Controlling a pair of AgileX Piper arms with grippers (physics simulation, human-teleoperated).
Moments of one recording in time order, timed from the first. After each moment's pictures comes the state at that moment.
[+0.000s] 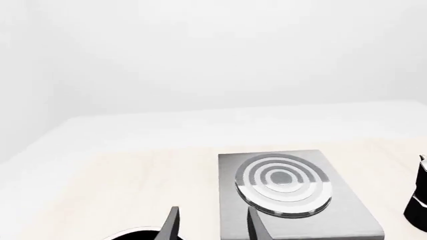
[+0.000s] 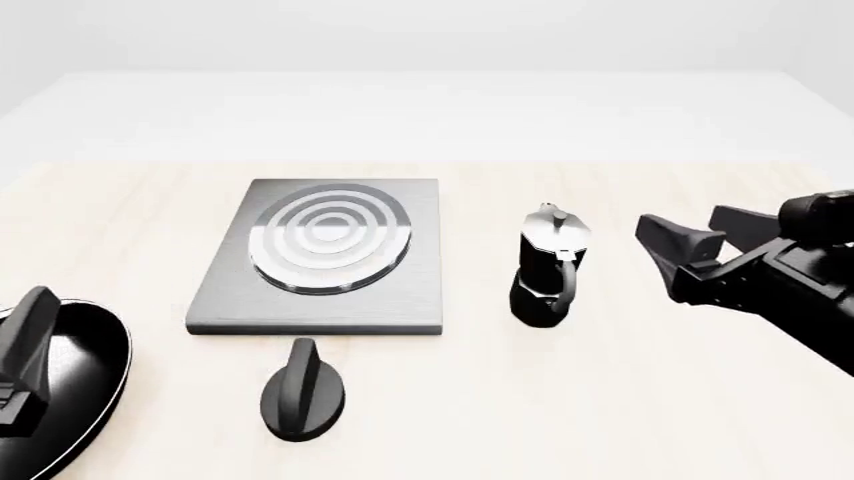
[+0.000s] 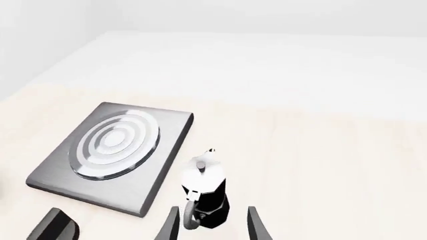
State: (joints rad) left arm 0.00 0.03 -0.07 0.02 0.06; right arm 0.31 0.77 -0.36 -0.10 0.10
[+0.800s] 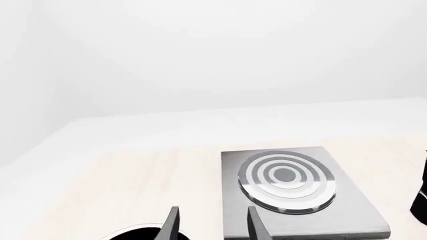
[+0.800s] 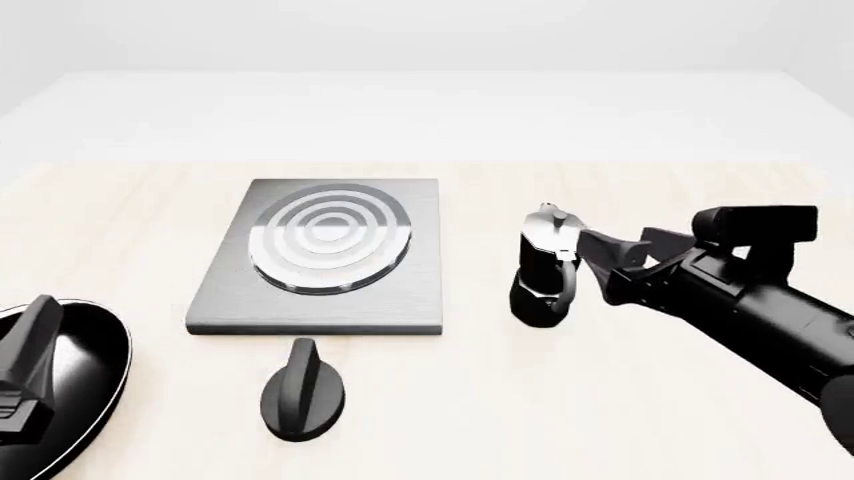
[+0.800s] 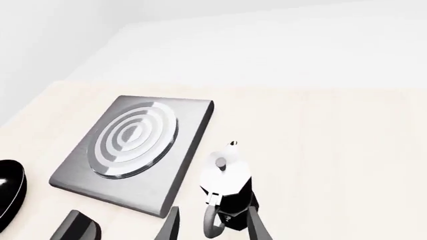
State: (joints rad) left arm 0.01 0.00 -0.04 0.01 0.07; right arm 0.39 1.05 -0.33 -0.36 0.23
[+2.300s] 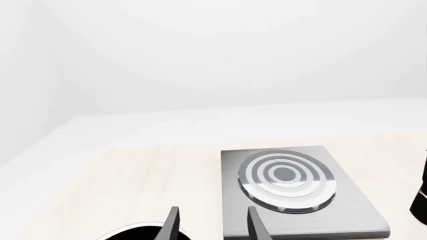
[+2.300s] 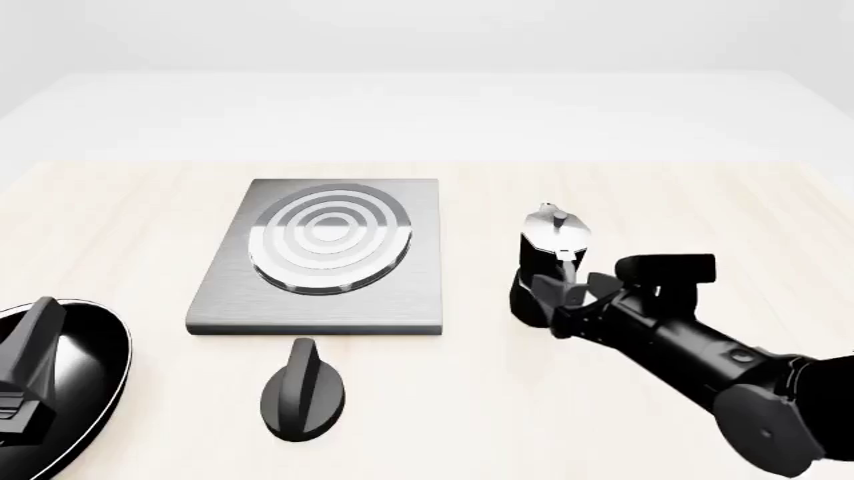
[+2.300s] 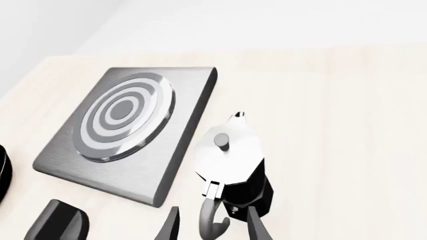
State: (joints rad) left arm 0.01 0.00 -0.03 0.01 0.07; right arm 0.44 1.48 -0.28 -0.75 0.30
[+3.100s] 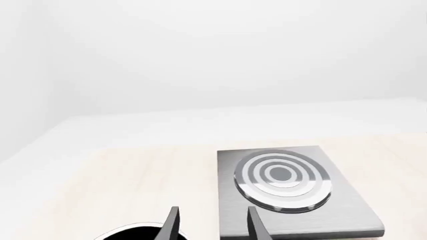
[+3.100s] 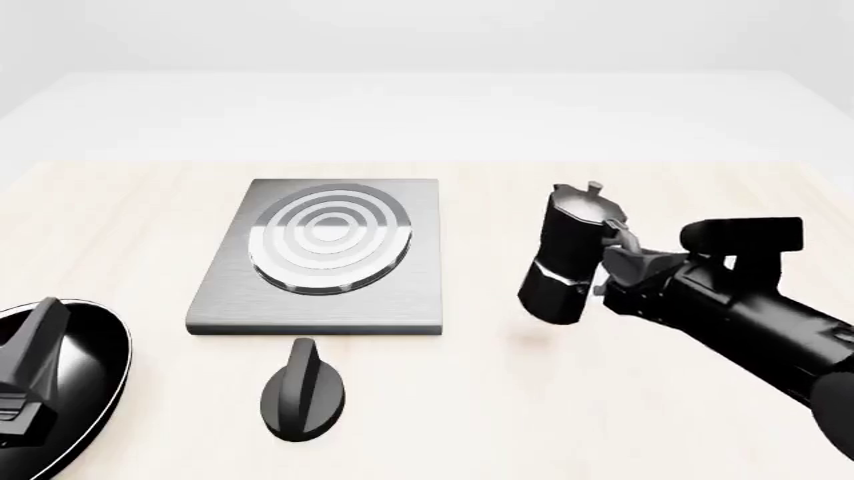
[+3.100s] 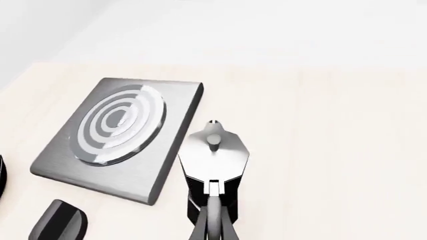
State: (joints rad) left arm -0.01 0.00 -0.03 0.01 0.06; right arm 0.37 1.09 -0.33 -0.32 0.22
